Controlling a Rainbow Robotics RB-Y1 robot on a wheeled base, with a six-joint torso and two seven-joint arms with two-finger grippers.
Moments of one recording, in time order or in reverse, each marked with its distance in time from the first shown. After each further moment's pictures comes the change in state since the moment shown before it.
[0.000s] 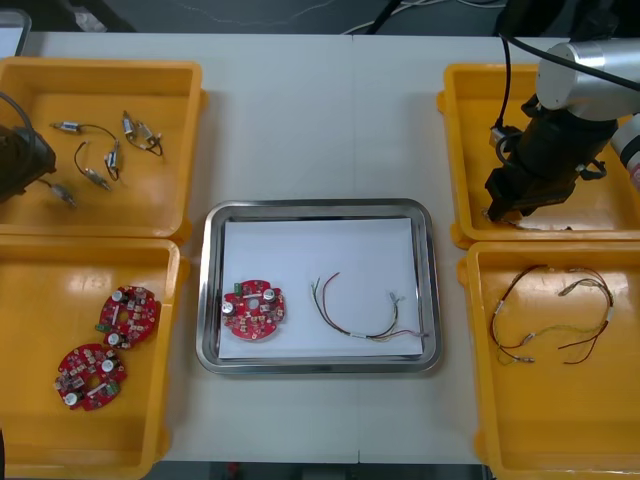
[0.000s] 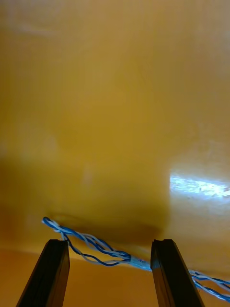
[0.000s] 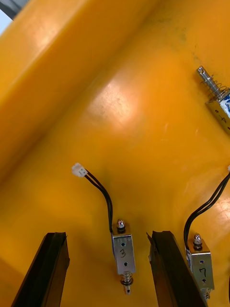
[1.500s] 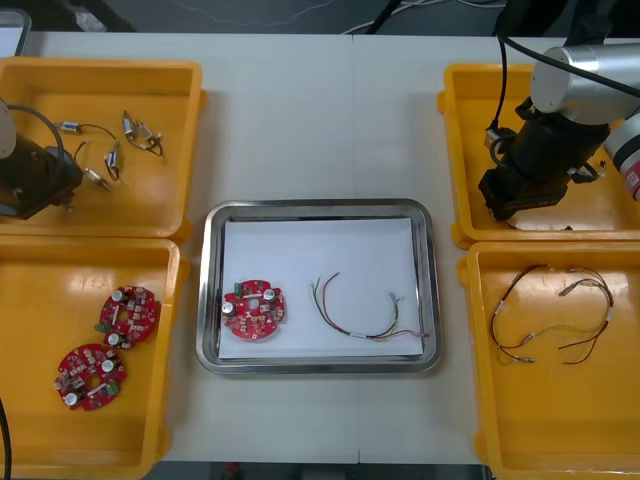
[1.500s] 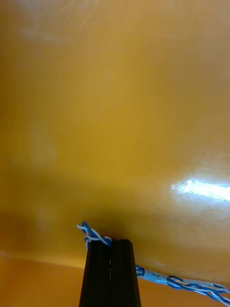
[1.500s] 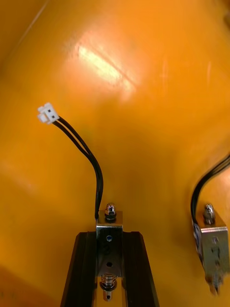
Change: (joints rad) right arm 0.007 0.014 -0.015 -0.002 0.002 -0.014 -0.019; left arm -0.008 -0.018 -0.065 0.028 0.034 0.052 0.000
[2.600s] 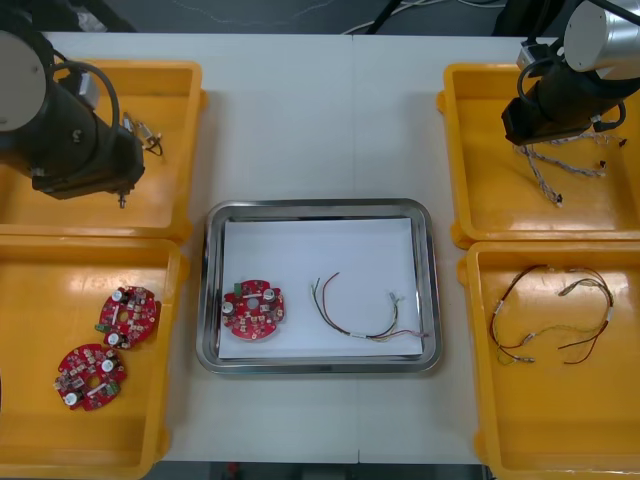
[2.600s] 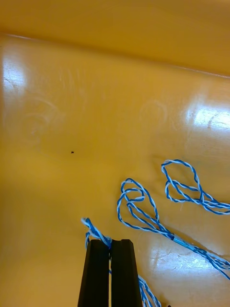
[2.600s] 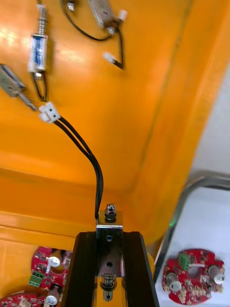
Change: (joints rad) right arm -0.062 -0.055 -0.042 -0.027 0.107 -0.271 0.000; left arm -0.003 0.000 -0.171 -0.626 0.215 0.491 0.001
